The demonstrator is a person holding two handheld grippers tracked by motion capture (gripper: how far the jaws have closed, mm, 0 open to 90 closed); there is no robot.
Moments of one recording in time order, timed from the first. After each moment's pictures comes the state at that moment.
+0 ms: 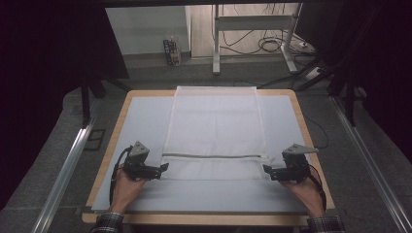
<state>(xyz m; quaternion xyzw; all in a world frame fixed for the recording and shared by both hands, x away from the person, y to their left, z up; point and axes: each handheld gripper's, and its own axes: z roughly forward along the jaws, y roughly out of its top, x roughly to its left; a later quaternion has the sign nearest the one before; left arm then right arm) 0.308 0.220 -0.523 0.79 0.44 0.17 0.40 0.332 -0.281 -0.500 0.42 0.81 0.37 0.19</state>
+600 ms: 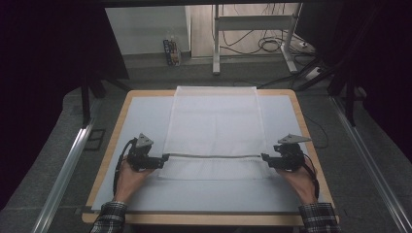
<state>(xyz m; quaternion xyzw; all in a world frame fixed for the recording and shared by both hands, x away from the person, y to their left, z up) 0.337 0.215 -0.521 0.79 0.45 0.20 0.37 0.360 -0.269 -0.493 0.42 0.81 0.36 0.19</state>
